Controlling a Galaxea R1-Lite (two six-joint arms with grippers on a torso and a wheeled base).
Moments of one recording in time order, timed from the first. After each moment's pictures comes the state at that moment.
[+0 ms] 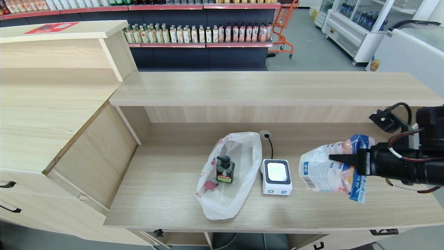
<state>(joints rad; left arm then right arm) 0.00 0.00 0.00 0.00 0.00 0.00 0.10 1.51 -0.73 -0.27 0.38 0.11</state>
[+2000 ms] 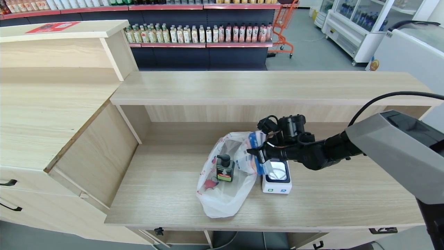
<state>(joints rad) 0.00 0.00 0.00 0.00 0.00 0.00 0.38 2.33 -1.43 -0.45 0.32 -0.21</state>
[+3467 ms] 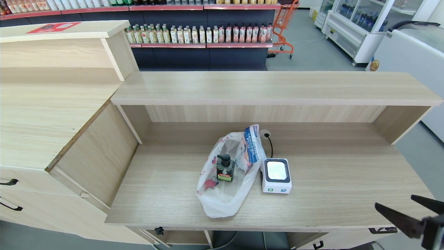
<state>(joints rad) 0.00 0.00 0.00 0.00 0.00 0.00 -0.05 0.94 -0.16 -0.47 0.23 -0.07</state>
